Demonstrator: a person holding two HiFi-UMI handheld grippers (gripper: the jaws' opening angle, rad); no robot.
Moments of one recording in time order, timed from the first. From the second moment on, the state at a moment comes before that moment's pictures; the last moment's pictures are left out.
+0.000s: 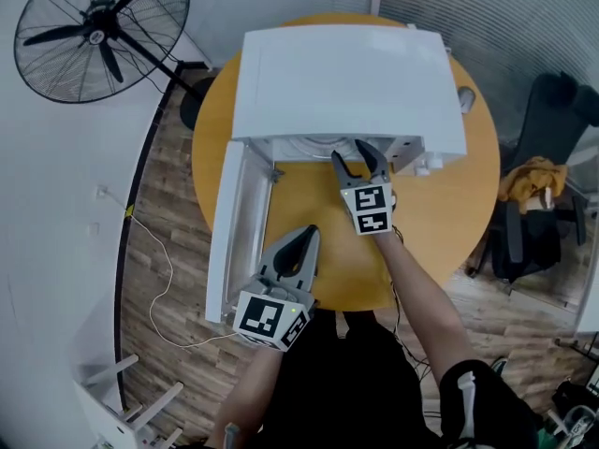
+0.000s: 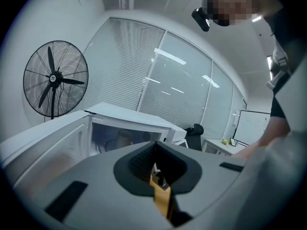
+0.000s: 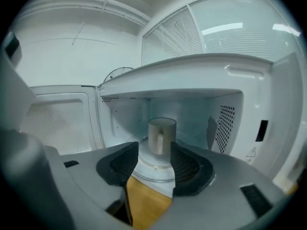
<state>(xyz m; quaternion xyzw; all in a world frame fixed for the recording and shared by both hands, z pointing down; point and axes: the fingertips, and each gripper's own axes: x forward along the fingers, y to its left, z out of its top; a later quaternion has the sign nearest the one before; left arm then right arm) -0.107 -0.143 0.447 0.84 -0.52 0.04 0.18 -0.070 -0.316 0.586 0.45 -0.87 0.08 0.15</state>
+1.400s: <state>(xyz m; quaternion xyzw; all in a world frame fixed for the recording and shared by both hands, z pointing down) -0.070 -0.024 0.427 0.84 -0.52 0.04 0.15 -0.003 -0.125 0.466 0.41 -0.90 0.07 0.09</state>
